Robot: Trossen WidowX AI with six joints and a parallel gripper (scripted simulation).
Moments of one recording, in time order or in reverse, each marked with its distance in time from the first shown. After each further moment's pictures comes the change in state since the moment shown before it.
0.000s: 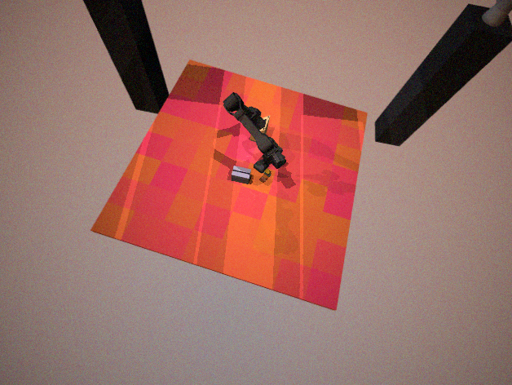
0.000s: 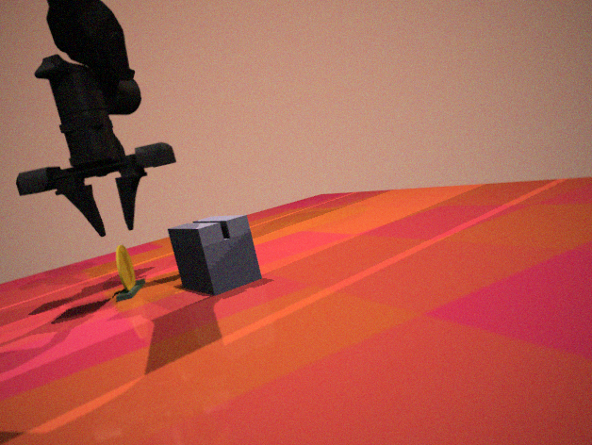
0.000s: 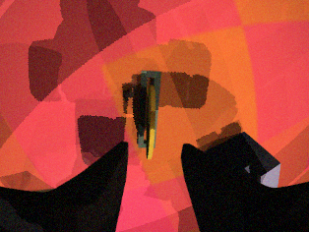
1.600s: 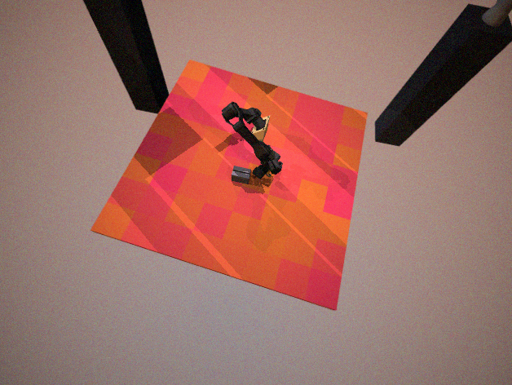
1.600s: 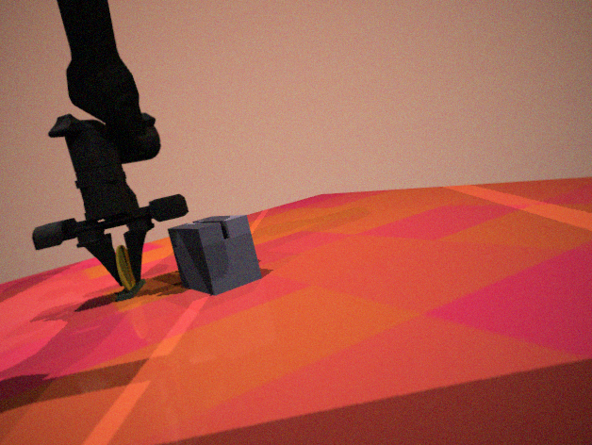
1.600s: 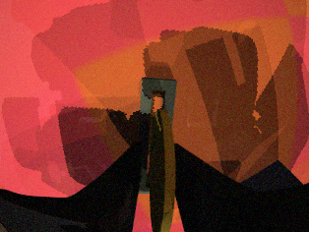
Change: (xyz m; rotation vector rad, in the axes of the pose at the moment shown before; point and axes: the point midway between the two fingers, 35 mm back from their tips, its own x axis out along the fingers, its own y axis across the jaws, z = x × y) arm 0.070 0.000 -0.002 -0.002 0.004 -0.002
